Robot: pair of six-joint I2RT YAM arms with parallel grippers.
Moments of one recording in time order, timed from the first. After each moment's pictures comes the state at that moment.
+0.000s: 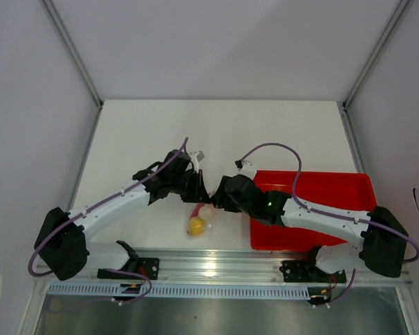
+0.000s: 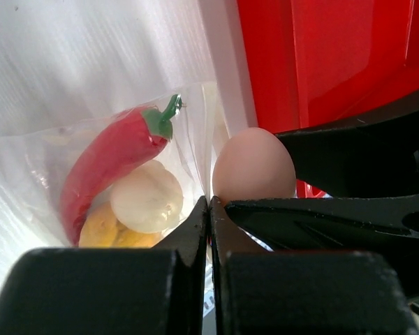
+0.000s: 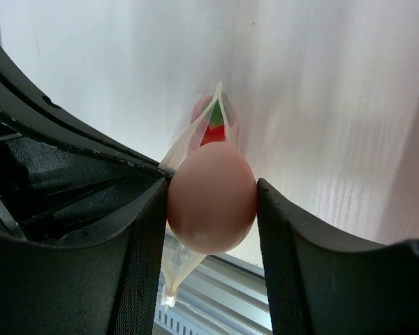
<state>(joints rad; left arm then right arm) -0.69 1.28 0.88 -0.45 0.36 -0.66 1.07 1.31 0.87 -0.26 0.31 1.03</state>
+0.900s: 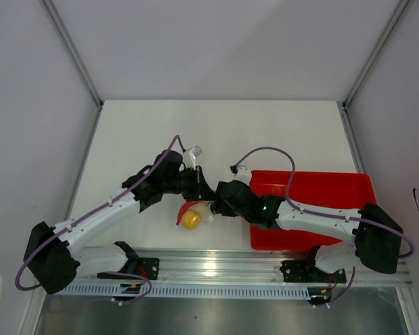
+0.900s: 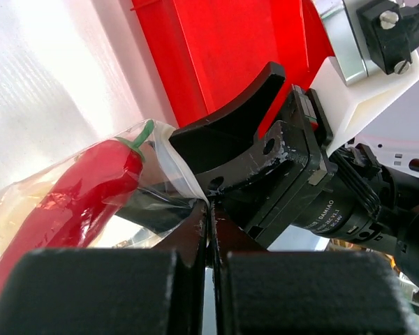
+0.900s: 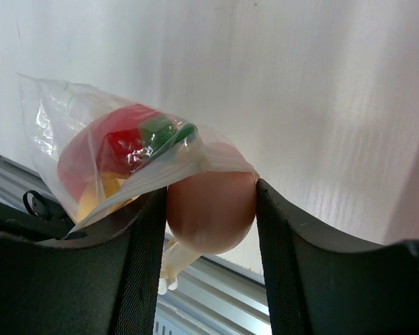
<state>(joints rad) -0.71 1.15 0.83 -0.30 0.46 -0.78 1.11 1.36 0.83 -0.20 0.32 1.02</state>
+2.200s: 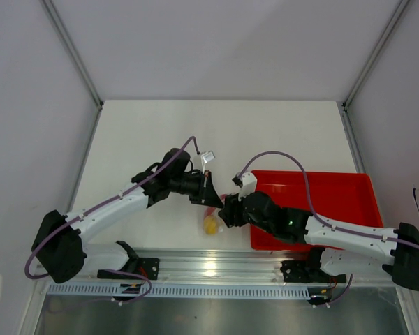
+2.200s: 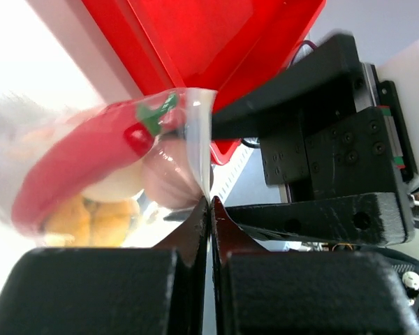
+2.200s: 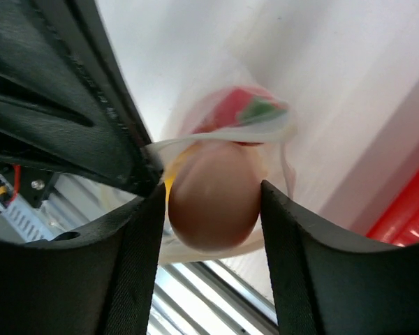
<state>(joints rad) -0.72 1.25 0.86 -0.27 0.67 -0.67 1.16 1.06 0.65 -0.12 0.28 0.57</state>
